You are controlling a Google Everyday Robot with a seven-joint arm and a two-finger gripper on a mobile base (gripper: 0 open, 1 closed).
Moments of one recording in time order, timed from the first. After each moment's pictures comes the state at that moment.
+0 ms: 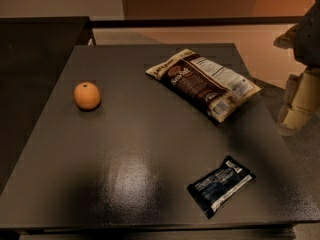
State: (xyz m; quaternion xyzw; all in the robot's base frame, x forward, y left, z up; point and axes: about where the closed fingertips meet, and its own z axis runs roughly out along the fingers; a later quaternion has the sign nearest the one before) arm 0.438 -0.217 0.976 -0.60 0.78 -0.03 0.16
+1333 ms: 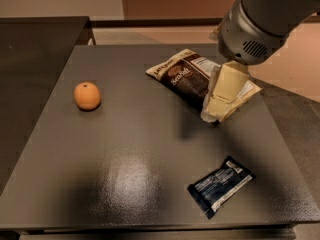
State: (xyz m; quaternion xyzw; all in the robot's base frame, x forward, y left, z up) arm 0.475 -0.102 0.970 -0.63 0.74 0.02 0.23
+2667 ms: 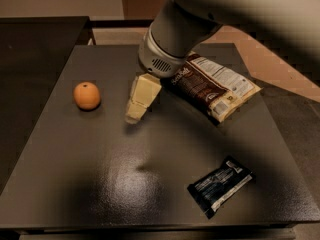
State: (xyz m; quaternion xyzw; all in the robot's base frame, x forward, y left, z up) arm 0.517 0.045 0.918 -0.65 0.71 0.10 0.26
